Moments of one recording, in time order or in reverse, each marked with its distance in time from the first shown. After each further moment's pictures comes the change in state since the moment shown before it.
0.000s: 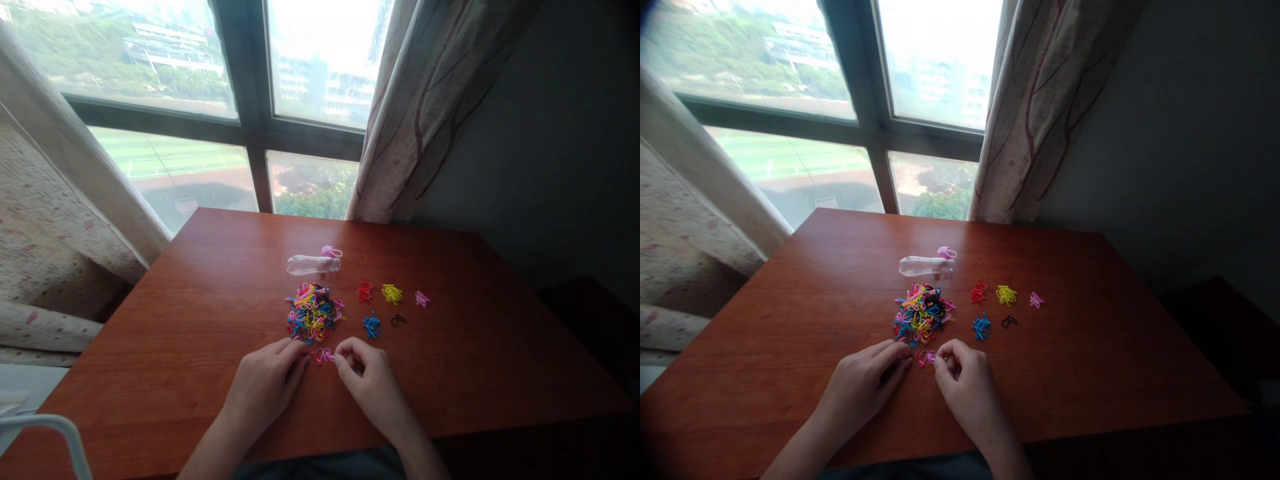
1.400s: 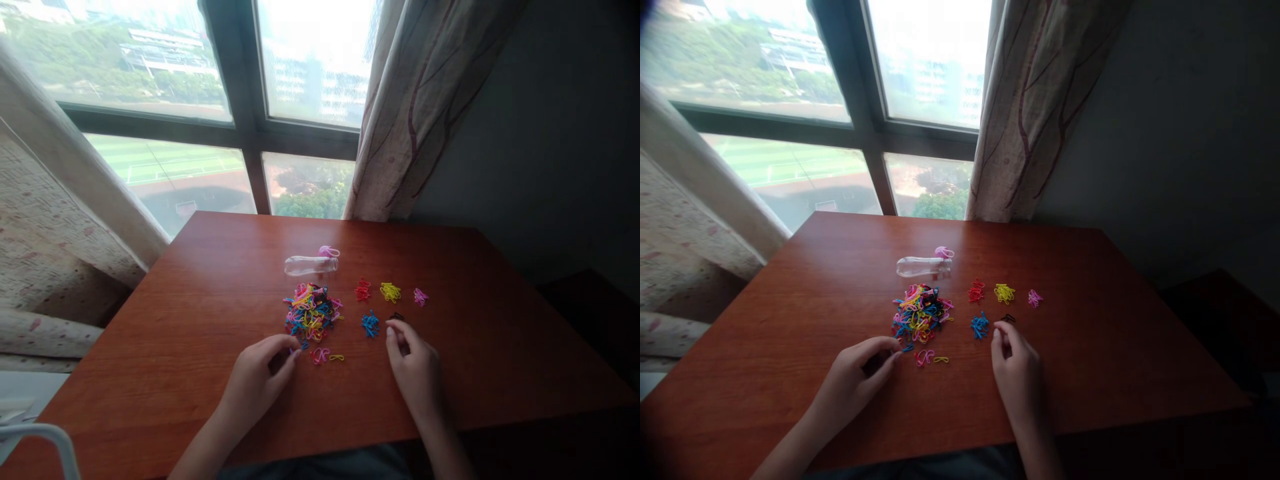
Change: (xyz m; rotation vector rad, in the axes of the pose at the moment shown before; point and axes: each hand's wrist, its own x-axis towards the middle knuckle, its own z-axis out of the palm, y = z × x) left_hand 0.003 -0.009 -0.006 -0.383 0.123 -0.098; right_hand 0.001 0.067 -0.044 -0.376 0.601 -0.072
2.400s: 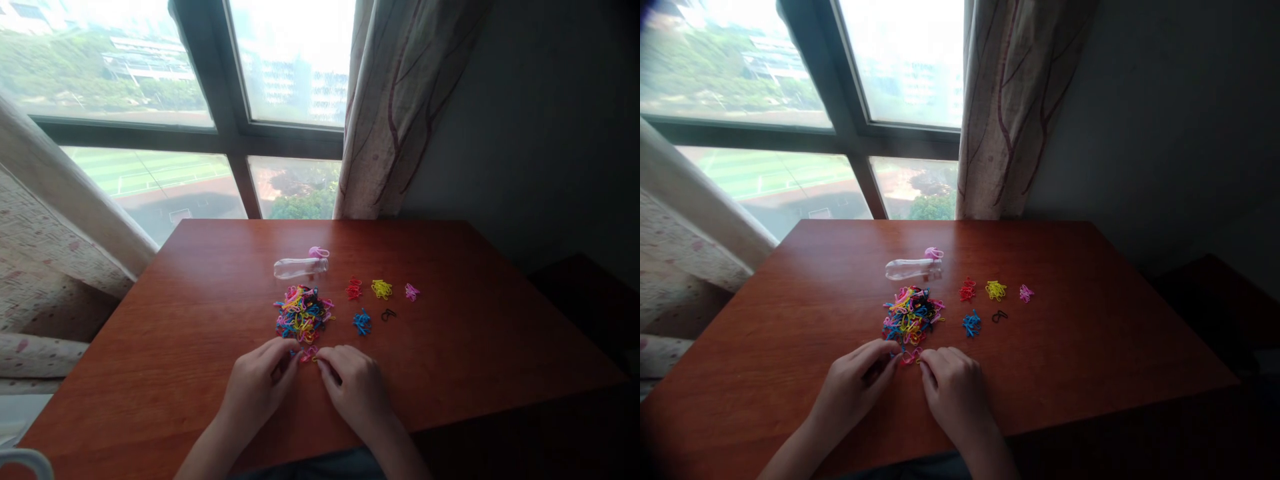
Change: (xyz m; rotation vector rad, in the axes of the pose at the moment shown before) left_hand 0.007 0.014 0.005 0.165 0.048 0.179; right_hand -0.030 -0.066 0.029 0.060 -0.380 -0.364
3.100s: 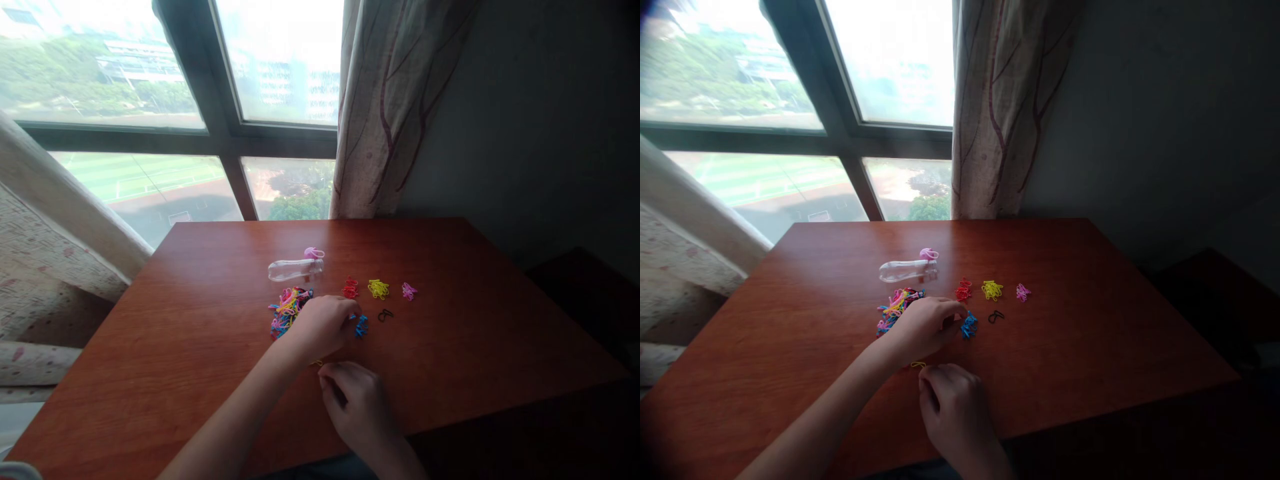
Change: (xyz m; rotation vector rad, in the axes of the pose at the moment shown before) left_hand 0.115 0.051 0.035 0.090 -0.382 0.218; right_hand -0.018 -0.002 -0.003 0.159 0.058 0.037
